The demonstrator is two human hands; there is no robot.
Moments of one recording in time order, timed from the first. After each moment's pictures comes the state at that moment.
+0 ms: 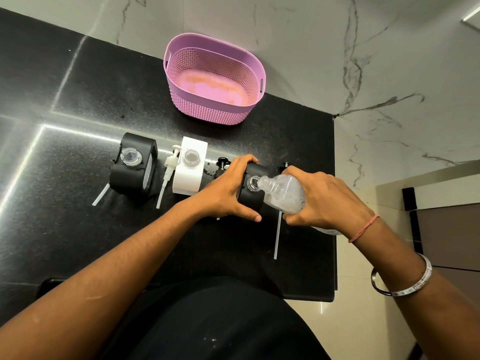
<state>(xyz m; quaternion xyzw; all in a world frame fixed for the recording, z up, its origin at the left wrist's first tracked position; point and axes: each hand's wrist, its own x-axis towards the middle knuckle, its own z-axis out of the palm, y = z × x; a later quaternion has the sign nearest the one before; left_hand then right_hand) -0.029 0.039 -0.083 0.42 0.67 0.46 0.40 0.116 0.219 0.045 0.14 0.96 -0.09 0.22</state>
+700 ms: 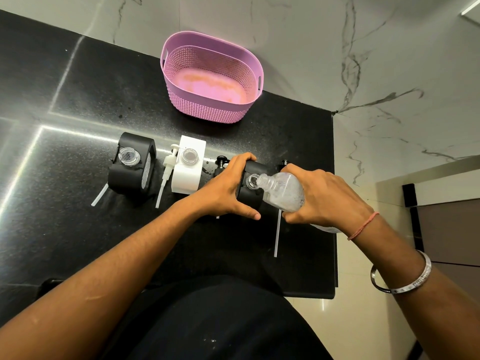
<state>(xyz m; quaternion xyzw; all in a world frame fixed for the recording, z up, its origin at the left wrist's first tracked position) -0.029 0.038 -0.080 0.43 0.67 0.45 0.40 0.117 0.220 0.044 0.15 0.96 -0.10 0.23</state>
